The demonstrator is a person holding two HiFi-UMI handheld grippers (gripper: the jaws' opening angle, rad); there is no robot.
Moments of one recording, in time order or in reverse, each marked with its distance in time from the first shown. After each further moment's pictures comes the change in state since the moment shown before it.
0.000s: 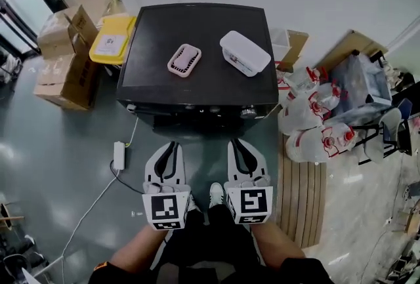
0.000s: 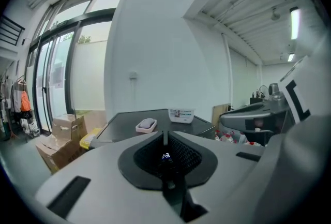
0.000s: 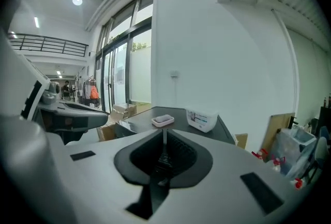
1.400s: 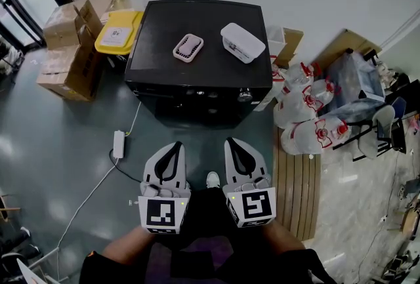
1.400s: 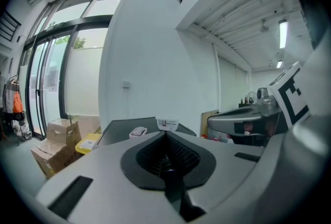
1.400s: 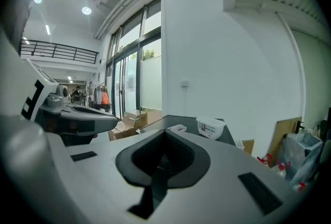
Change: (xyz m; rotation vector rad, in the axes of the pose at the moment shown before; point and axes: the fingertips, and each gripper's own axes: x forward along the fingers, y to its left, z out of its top) left arm -0.106 -0.032 0.038 0.000 -0.021 -0.096; right arm -0.095 0.051 0.048 -0.011 -0.065 0.094
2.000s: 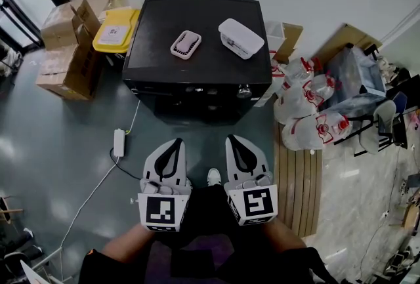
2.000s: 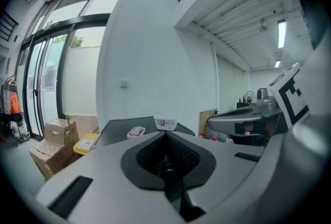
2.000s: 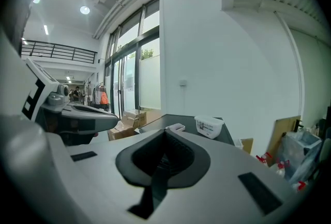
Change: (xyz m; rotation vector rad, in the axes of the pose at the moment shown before) left arm 0.008 -0.003 0.003 0.017 -0.003 -0.016; right arm 0.001 -0.008 -0.004 0.007 0.009 -0.009
